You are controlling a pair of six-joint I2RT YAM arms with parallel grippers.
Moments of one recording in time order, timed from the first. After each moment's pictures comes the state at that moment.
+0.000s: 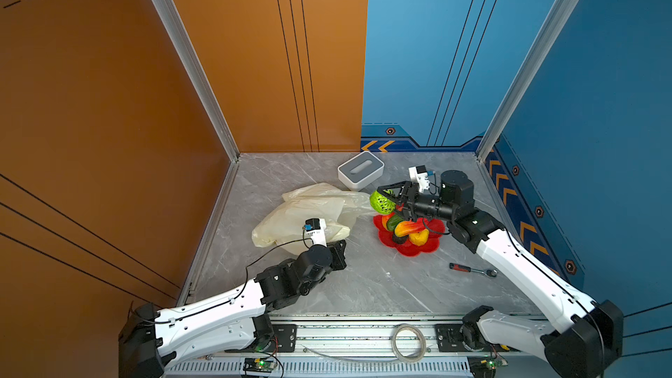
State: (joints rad) left arm -1.05 0.89 0.56 -0.13 -0.42 -1.02; right arm 0.47 1.21 1.01 -0.10 -0.64 1.21
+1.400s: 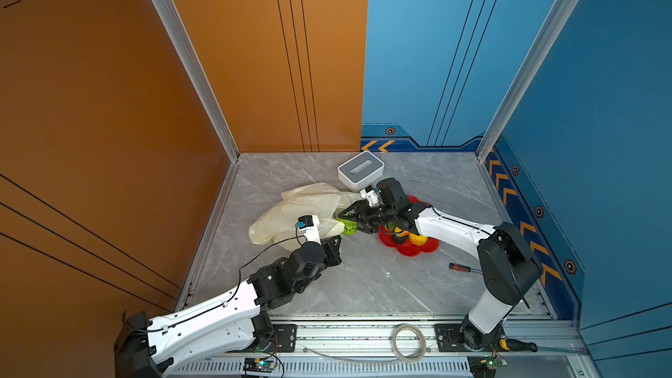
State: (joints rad) left arm -1.00 0.84 0.56 -0.14 -0.40 -1.01; right arm 0.65 1.73 1.15 -0.08 -0.64 1.10
